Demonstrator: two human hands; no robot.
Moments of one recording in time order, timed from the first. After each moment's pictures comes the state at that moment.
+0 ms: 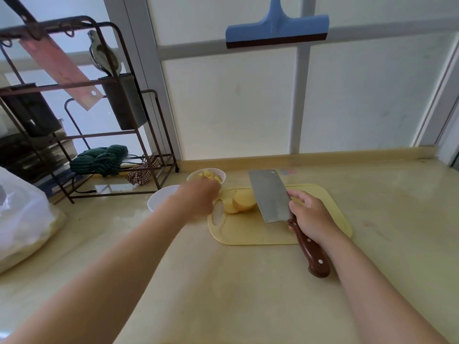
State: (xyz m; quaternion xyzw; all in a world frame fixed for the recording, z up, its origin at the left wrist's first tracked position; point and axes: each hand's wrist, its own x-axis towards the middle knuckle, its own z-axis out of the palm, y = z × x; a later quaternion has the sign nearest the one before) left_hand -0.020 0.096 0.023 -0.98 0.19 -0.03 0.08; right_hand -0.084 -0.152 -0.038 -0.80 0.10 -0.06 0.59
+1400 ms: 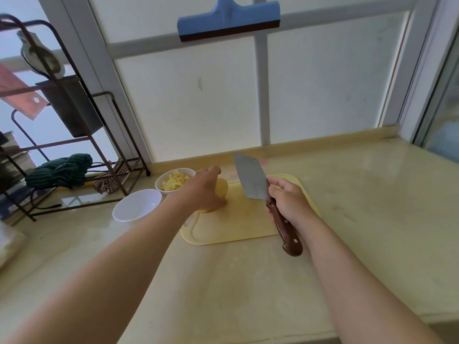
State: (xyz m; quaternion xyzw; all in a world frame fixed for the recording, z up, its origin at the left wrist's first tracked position) left_hand -0.003 0.026 0.009 -0.98 0.18 -0.01 -0.11; right_hand -0.076 -0.171 -0.040 -0.69 0.12 -0.07 0.71
